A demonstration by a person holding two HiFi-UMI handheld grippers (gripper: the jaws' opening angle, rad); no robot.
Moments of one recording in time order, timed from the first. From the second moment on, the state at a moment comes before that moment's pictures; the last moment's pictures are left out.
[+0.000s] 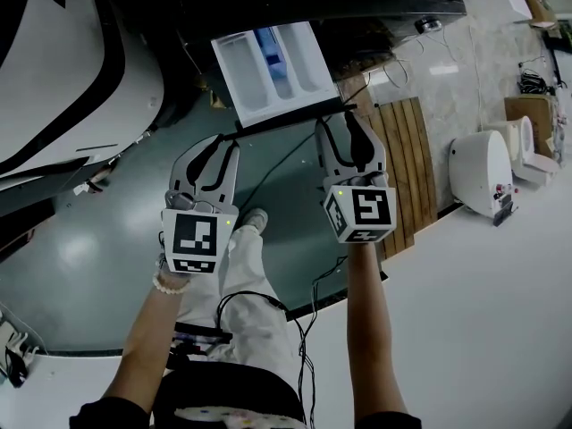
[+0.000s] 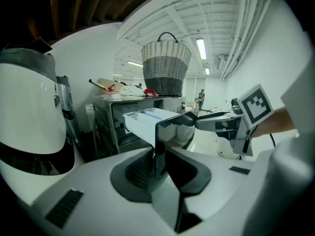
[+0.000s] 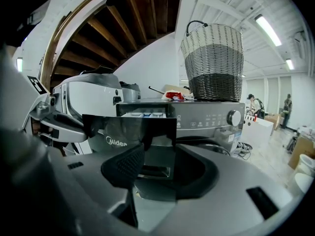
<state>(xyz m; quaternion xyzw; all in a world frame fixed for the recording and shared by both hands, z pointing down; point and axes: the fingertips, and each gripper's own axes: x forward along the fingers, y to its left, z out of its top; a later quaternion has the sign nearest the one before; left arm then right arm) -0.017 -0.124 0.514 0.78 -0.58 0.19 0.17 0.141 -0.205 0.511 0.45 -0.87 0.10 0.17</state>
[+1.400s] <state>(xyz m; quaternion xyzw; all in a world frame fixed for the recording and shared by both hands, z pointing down) -0.046 -0.163 0.513 0.77 -0.58 0.20 0.17 0.110 -0.238 0.510 0.48 -0.85 0.11 0.17</state>
